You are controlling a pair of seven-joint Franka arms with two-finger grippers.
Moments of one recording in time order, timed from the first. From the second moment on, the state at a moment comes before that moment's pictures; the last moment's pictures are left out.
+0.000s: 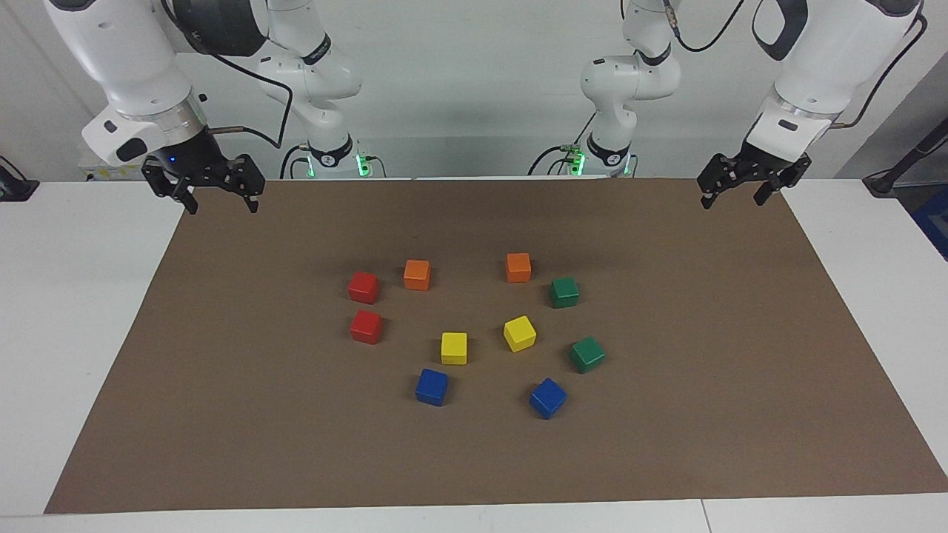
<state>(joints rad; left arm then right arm) -0.03 -0.01 -0.05 -1.59 0.01 1.56 -0.06 0.02 0.02 -0.03 -1.55 -0.03 1.54 -0.03</state>
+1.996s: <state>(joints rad) -0.03 -0.01 -0.05 -1.59 0.01 1.56 -0.06 0.21 0.41 -0.02 -1.60 -0.02 2.03 0.56</state>
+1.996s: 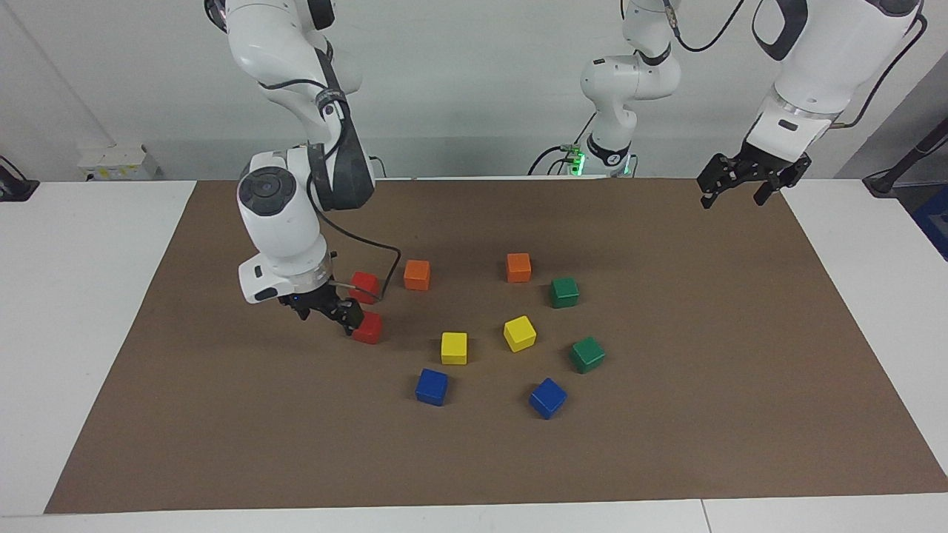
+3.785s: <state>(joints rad) -0.03 -0.01 -0.05 -1.59 0.01 1.56 -0.06 0.29 0.47 -0.02 -1.76 -0.03 2.13 0.57</state>
